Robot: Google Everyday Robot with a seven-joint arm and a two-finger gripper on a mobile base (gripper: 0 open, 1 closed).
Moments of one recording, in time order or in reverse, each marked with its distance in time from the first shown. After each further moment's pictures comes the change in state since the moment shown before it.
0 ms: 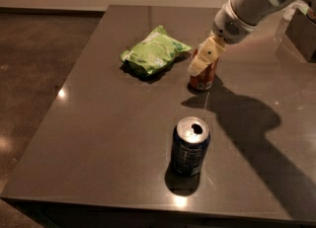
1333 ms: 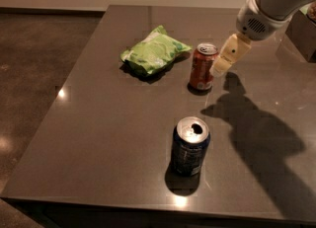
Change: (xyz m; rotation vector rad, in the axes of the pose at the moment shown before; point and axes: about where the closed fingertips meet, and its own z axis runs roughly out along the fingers) arm 0.038 -0.012 -0.049 0.160 0.095 0.014
